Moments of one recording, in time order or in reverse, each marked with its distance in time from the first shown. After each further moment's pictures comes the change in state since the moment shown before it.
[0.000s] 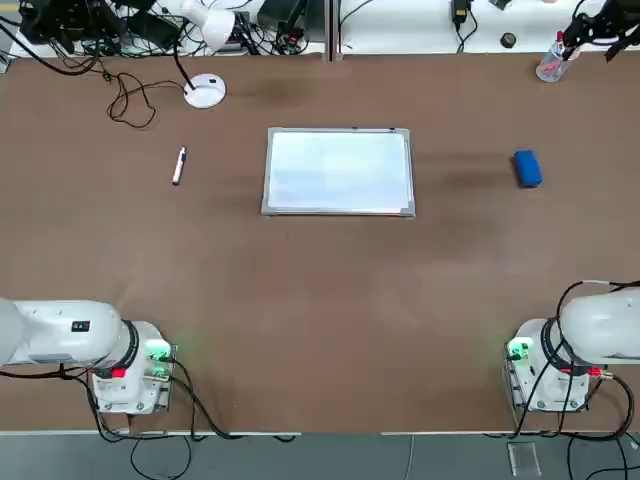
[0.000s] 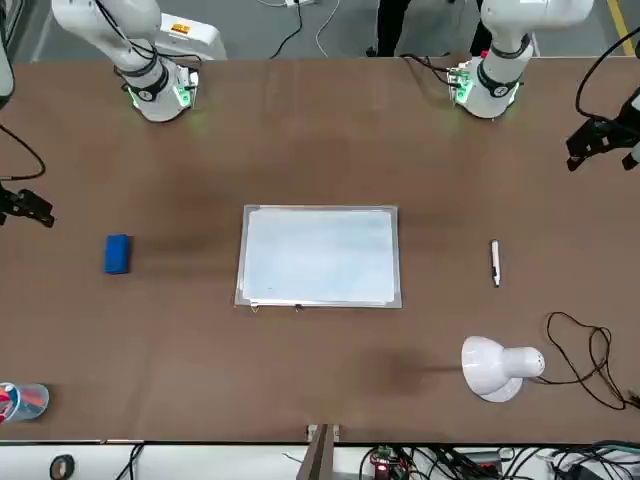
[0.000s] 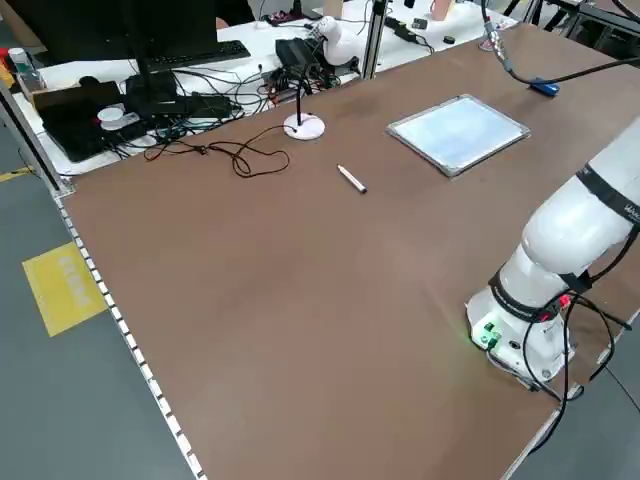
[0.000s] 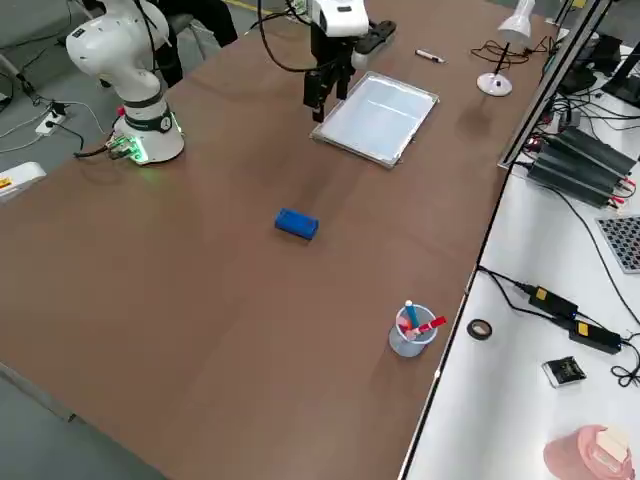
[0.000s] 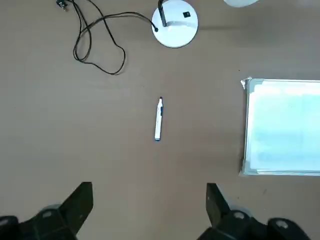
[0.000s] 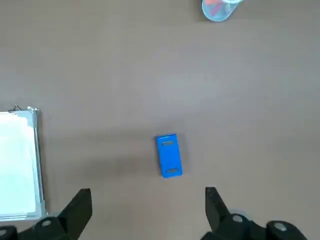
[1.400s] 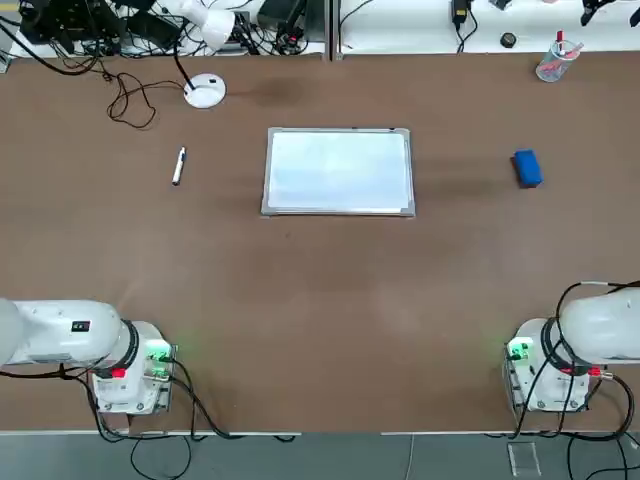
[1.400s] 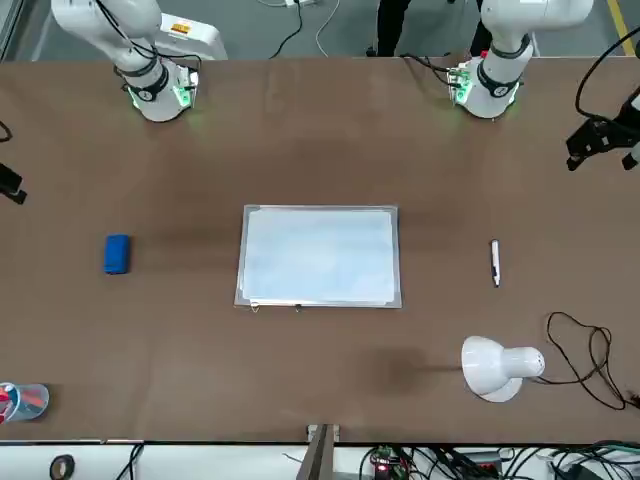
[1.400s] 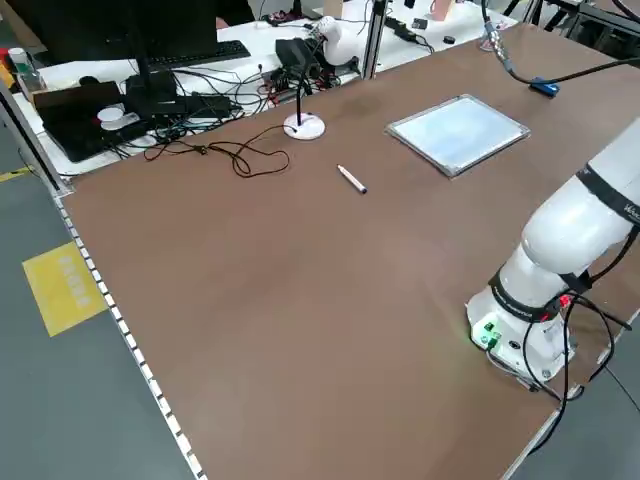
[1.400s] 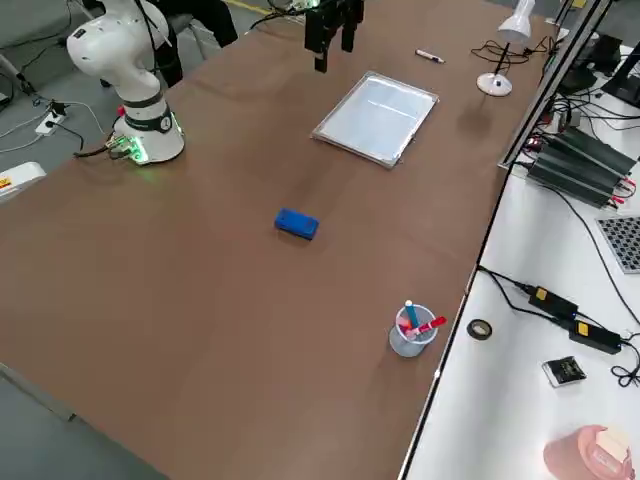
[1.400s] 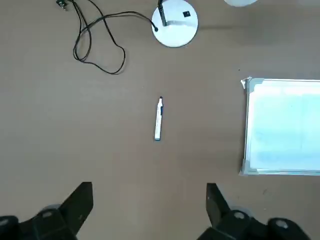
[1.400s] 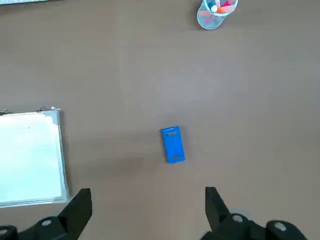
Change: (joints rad) left arm 0.000 0.000 0.000 0.001 0.000 -0.002 0.000; right arm 0.050 0.004 -0.013 0.246 -0.001 -0.247 0.069
